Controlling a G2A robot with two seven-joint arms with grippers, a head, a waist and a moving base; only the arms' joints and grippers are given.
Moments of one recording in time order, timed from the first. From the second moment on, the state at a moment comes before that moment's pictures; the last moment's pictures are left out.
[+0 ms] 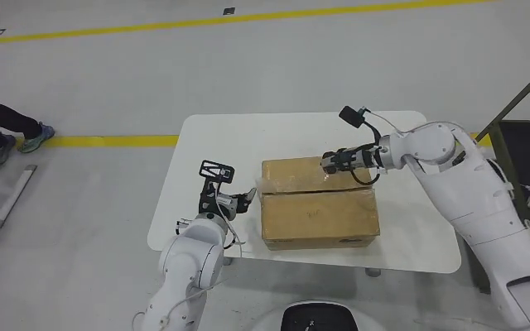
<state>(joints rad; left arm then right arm) 1.23 -1.25 -1.27 -2.00 1.44 0.02 -0.84 -0.63 -1.18 1.16 -1.21 -0.07 -0.02 1.22</state>
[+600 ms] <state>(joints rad) 1.23 -1.25 -1.26 -1.98 1.43 -0.02 -0.79 -0.80 -1.10 1.35 -1.41 -0.15 0.08 1.30</state>
